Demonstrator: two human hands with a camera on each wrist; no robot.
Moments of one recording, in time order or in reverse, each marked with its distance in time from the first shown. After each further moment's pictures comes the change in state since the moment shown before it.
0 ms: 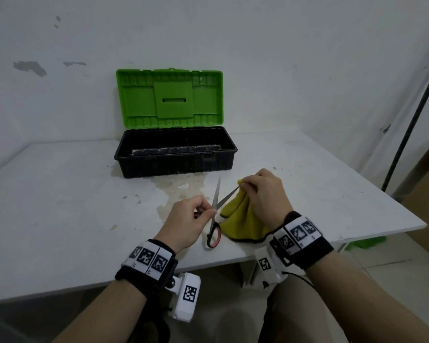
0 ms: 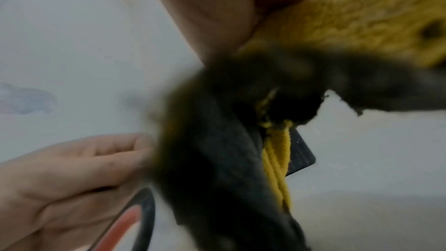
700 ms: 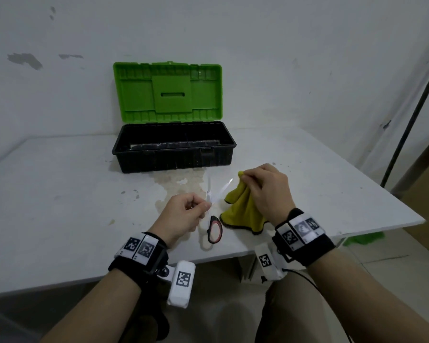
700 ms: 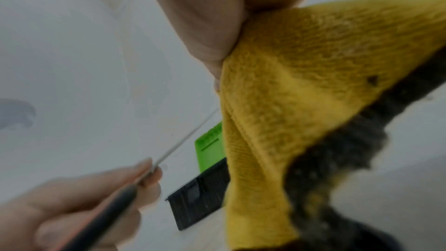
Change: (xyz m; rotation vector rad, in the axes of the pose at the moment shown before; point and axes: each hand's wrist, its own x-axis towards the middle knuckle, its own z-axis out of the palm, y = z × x) left_hand 0.002 -0.007 0.000 -0.469 -0.083 -0.325; right_hand -0.002 0.011 0.000 0.097 0.125 -0.067
